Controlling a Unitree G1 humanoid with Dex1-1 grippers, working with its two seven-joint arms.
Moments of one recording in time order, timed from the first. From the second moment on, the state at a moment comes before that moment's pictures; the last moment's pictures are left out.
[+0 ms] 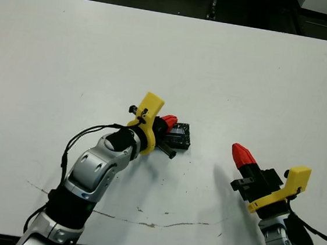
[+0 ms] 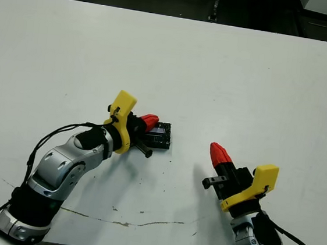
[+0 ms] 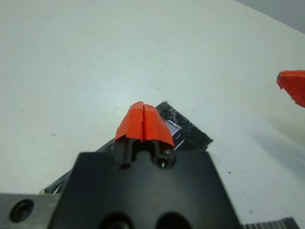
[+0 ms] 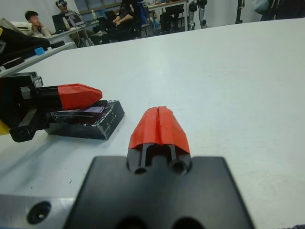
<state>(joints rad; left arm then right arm) -0.39 0.10 -0.28 -0.10 -0.22 0.74 -0.28 0.24 -0.22 -0.07 -0.38 0.44 0.20 0.35</state>
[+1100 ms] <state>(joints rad) -0.07 0.19 0.21 -0.44 -0.36 0.23 -0.27 0.15 -0.21 -0.14 -0.40 0.46 0.17 0.31</state>
